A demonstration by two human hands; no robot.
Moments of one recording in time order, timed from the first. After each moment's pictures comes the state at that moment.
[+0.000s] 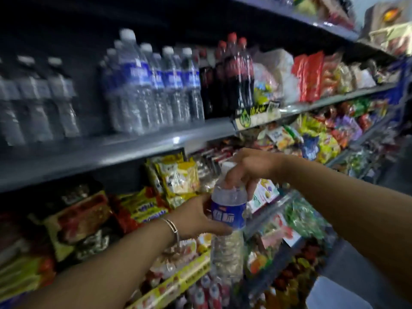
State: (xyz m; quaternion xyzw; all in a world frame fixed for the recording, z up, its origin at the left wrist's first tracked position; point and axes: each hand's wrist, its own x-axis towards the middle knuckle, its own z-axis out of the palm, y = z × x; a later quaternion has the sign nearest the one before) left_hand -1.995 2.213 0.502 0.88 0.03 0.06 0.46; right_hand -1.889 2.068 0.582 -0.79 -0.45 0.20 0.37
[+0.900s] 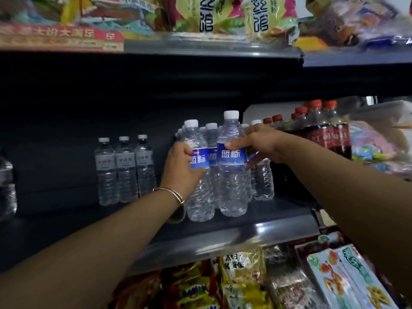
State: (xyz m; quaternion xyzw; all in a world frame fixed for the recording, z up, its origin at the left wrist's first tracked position) left_hand -1.950 2.318 0.735 0.79 0.24 0.55 0.13; right_hand -1.785 2.217 0.789 -0.62 -0.56 0.14 0.52
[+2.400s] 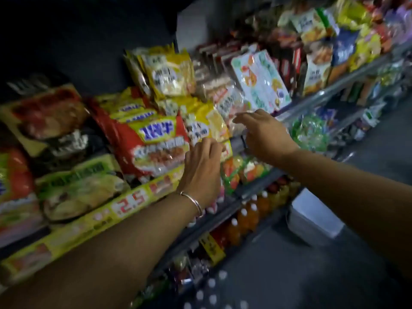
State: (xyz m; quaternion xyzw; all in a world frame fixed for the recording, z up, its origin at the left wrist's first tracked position) left_hand -1.981 2.188 0.347 0.96 0.09 0.27 0.03; right_hand -1.837 2.086 0.370 -0.78 -0.51 -0.27 0.25
